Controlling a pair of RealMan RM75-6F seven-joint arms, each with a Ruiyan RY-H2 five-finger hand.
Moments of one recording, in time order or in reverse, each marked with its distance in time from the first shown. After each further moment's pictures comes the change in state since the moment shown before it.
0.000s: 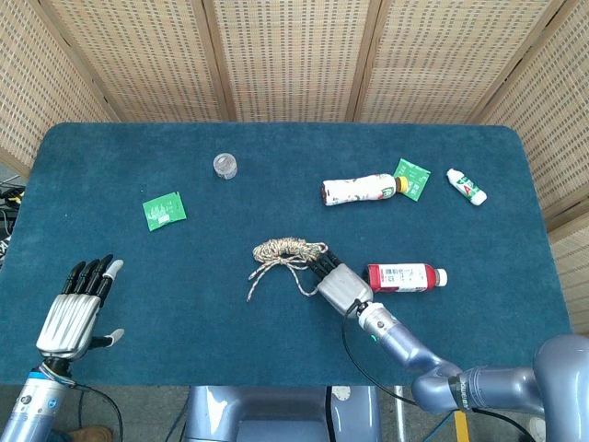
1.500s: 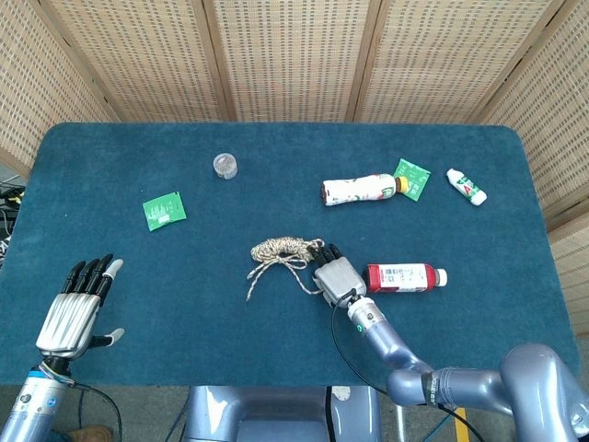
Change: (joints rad) left arm -0.011 0.005 0.005 0.000 -0.011 -0.006 -0.009; right arm -0.031 -0.195 0.069 0.195 0.104 0.032 0.146
